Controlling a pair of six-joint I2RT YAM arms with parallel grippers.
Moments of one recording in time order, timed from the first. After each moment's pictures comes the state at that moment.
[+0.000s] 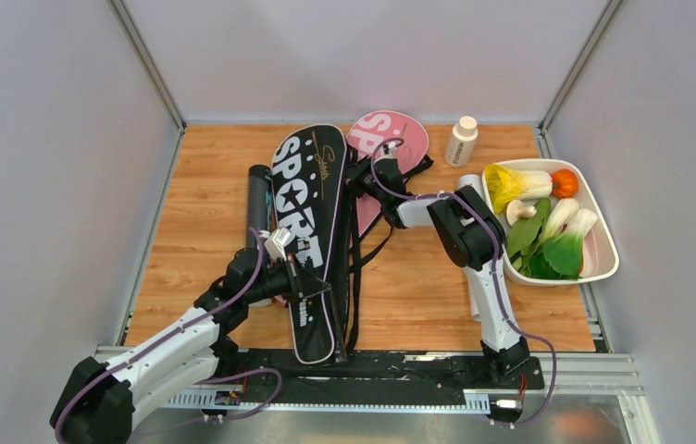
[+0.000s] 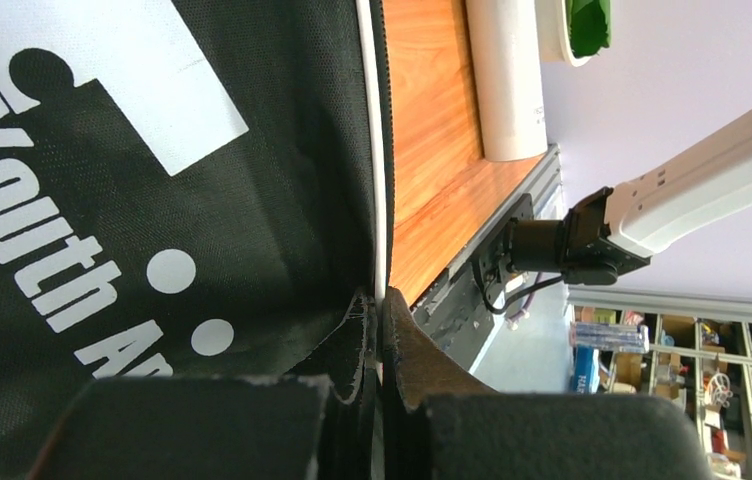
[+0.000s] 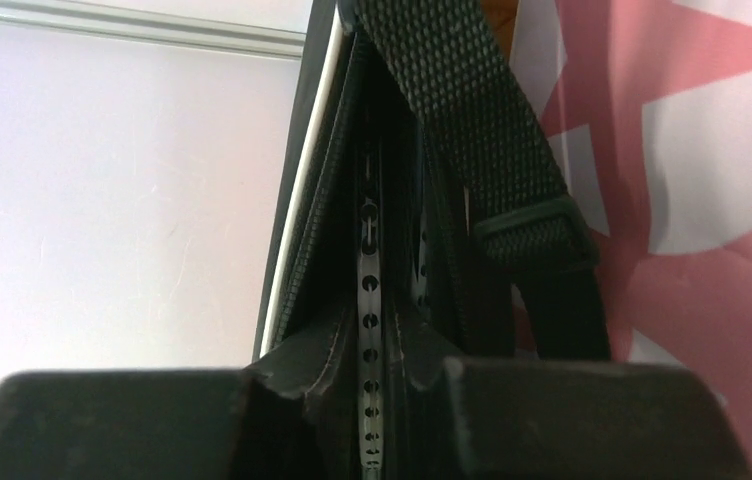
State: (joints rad) left arm -0.59 0.78 0.23 0.15 0.46 -0.91; right arm 0.53 2.29 1.36 0.76 -0.17 1.29
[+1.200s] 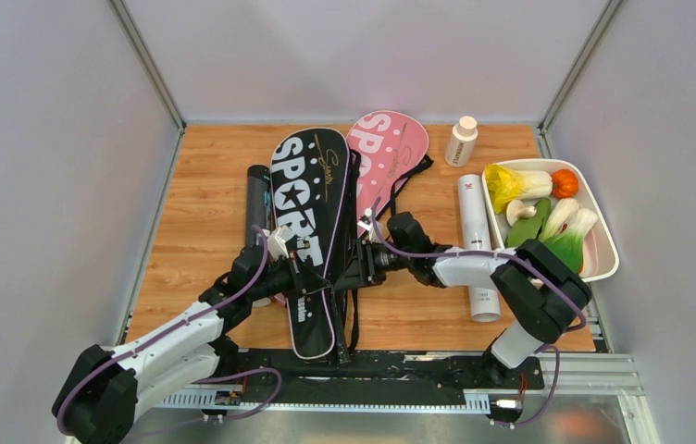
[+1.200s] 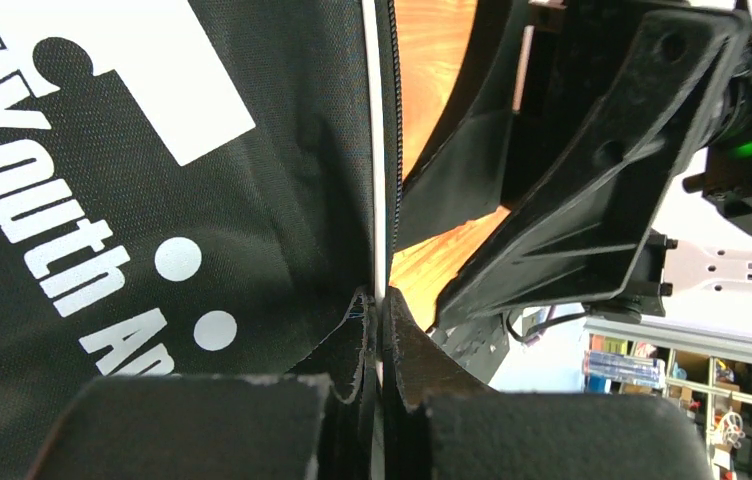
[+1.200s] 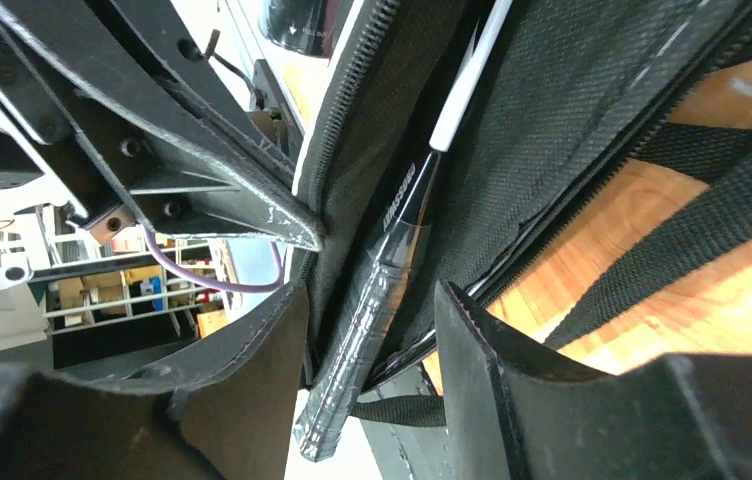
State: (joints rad) left arm -0.59 0.86 0.25 0.15 0.37 -0.92; right arm 0.73 1.60 0.68 0.36 -0.74 0.82
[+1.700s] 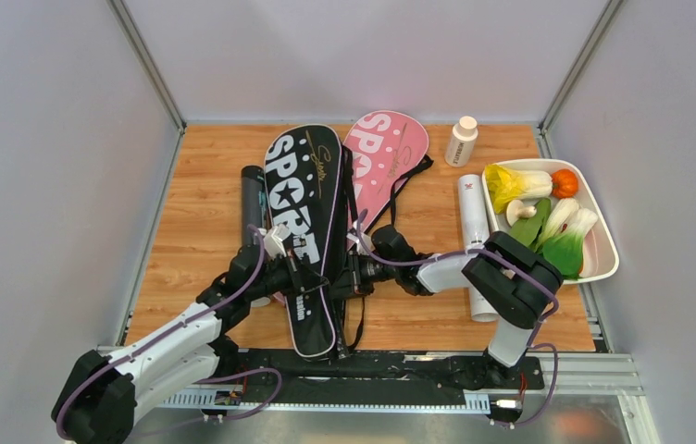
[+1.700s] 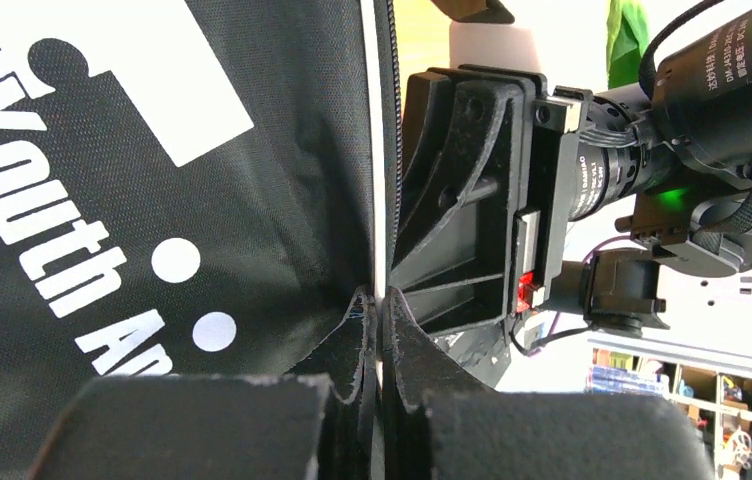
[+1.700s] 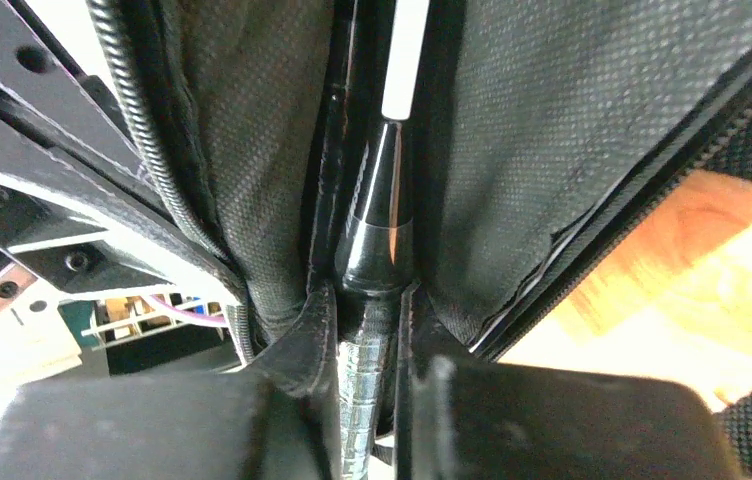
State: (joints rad) left arm -0.59 0.84 0.26 0.13 0.36 -0.92; right arm 0.84 1.76 0.68 0.51 -0.68 0.97
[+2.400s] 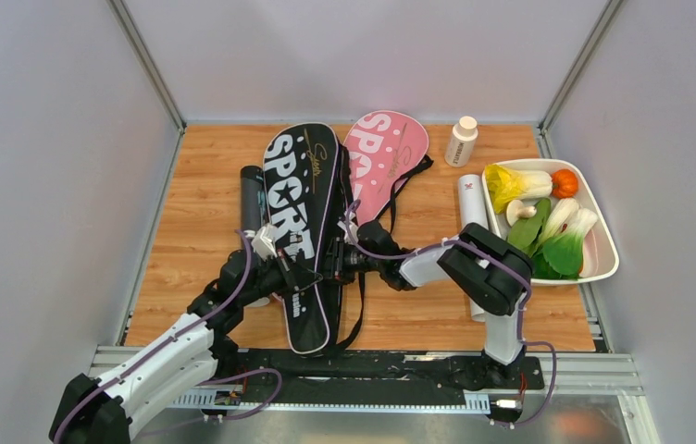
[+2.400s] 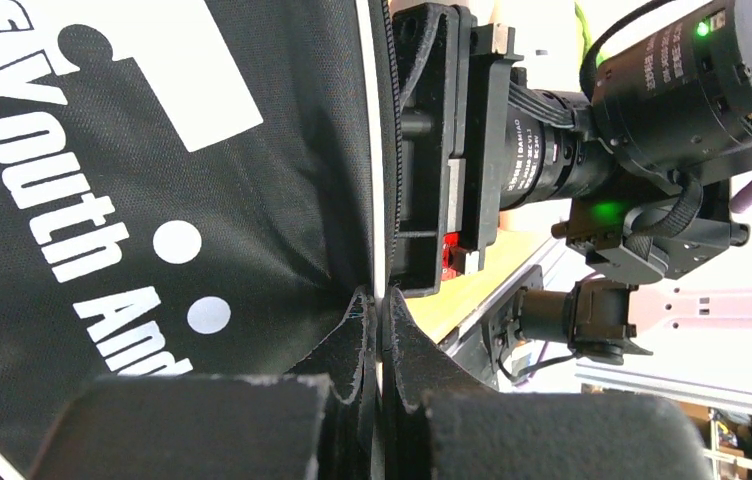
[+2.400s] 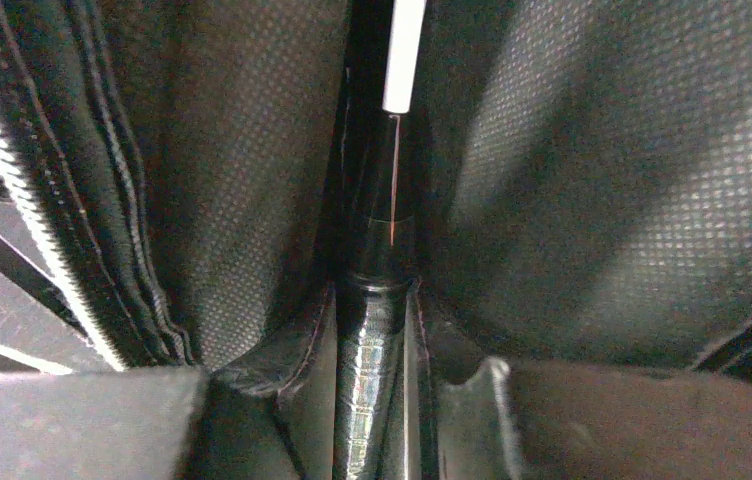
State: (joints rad) left arm -0.57 0.69 0.23 0.07 0.30 -0.95; right arm 0.85 1.91 0.81 0.70 -0.54 1.16
